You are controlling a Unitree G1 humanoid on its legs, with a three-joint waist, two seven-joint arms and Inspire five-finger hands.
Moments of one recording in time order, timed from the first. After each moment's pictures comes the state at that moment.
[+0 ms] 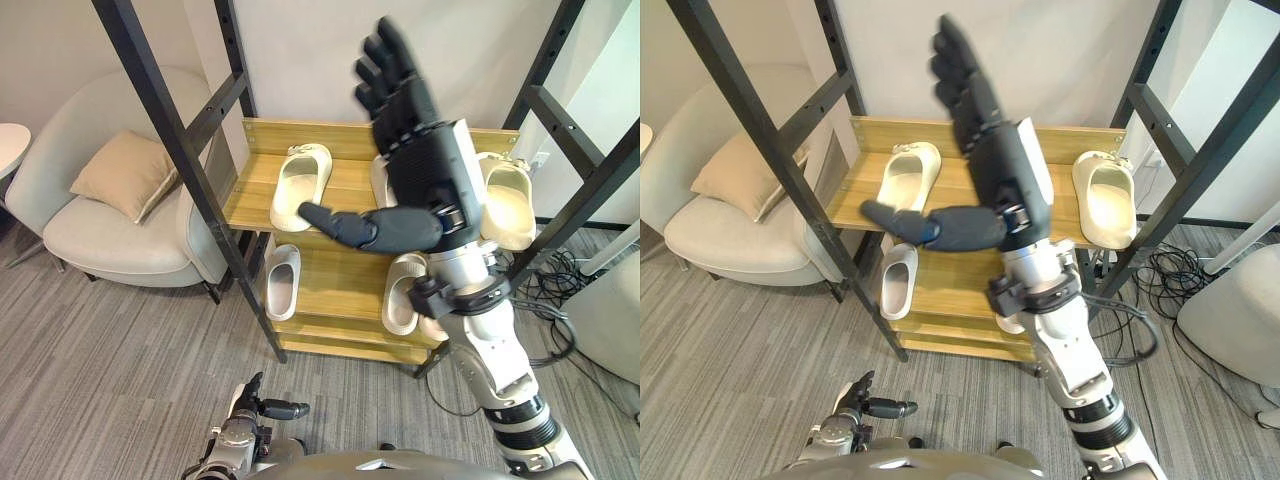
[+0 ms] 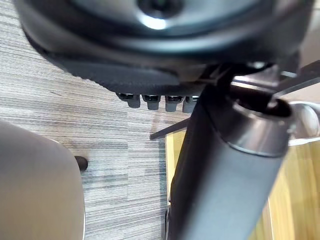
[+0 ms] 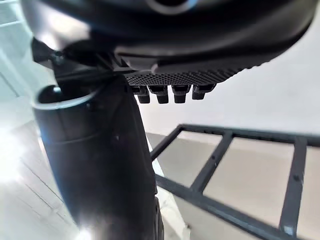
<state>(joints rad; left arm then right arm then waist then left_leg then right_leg) 0.02 0.09 -0.05 1.06 0.05 -0.09 0.11 -0.18 -0.29 0.19 -0.44 0.19 -0.29 -0.06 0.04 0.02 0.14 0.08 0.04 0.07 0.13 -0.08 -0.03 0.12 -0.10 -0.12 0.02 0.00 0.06</state>
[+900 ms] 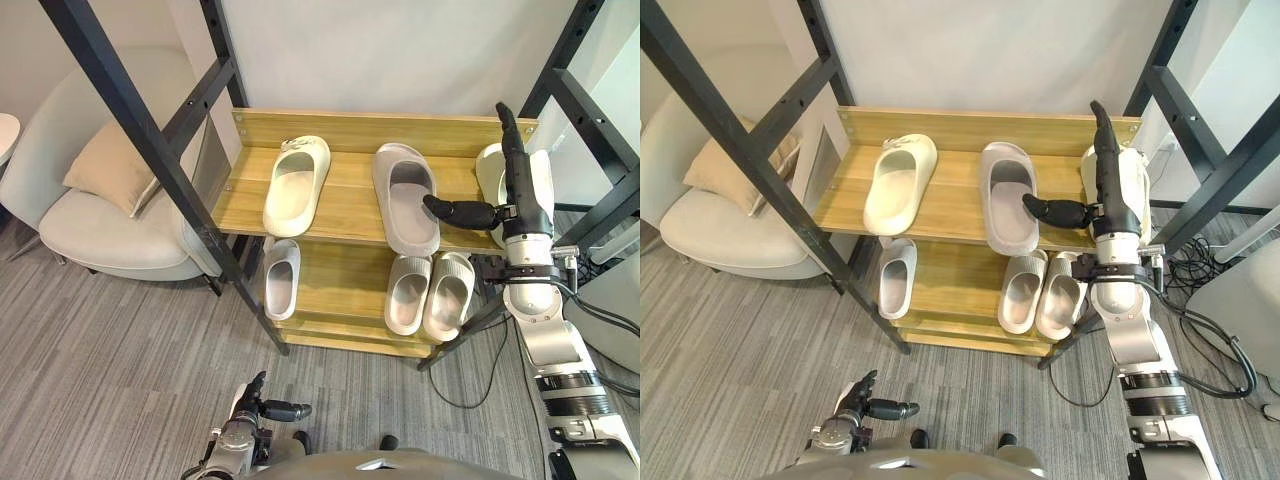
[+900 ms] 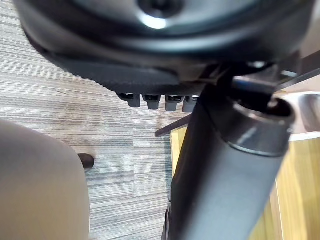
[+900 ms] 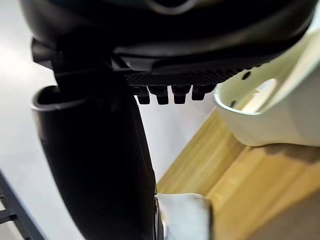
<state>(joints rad) 0.04 0.09 -0.05 1.04 0.06 -0.10 0.09 -0.22 -0.48 -0.01 0.06 -0.26 -0.14 -0.29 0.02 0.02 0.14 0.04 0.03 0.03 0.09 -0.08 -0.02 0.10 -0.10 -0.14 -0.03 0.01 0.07</state>
